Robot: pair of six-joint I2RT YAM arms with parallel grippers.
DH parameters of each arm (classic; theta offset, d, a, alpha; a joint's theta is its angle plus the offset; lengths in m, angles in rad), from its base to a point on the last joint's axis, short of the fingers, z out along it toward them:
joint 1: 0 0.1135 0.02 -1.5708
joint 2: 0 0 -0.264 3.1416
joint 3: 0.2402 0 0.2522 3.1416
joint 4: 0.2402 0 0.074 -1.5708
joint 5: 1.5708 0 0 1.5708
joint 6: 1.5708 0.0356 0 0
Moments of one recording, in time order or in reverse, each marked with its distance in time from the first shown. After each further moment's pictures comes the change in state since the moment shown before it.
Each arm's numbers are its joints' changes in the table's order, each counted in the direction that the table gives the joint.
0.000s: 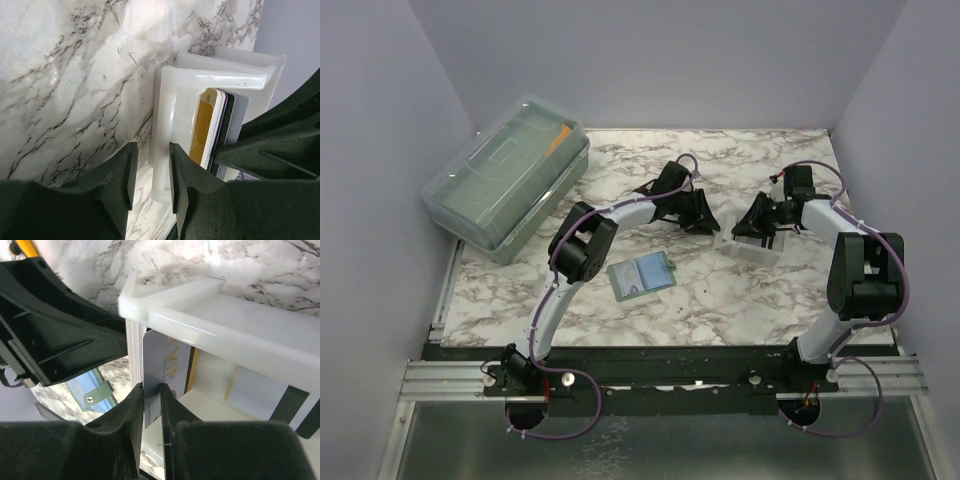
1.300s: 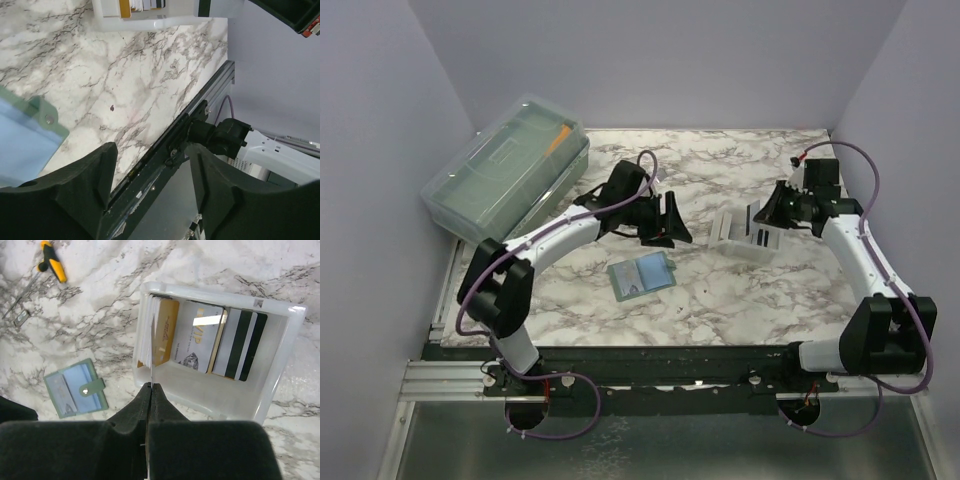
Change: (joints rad) left arm 0.018 -0.694 -0.543 0.177 -0.003 0.146; right arm 0.006 -0.314 0.008 0.127 0.223 -0.107
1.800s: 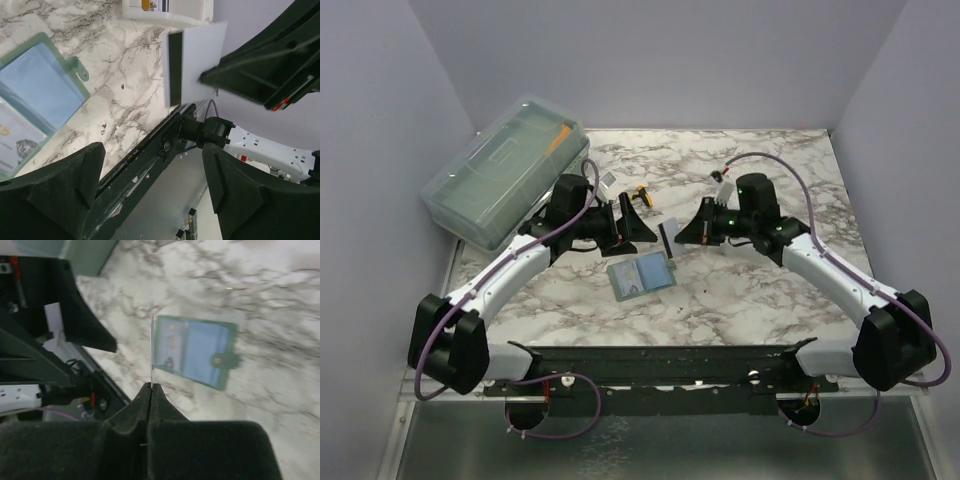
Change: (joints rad) left arm 0.186 -0.385 -0.319 -0.019 0.056 -0.043; right arm 0.417 -0.074 -0.088 -0.262 -0.246 0.193
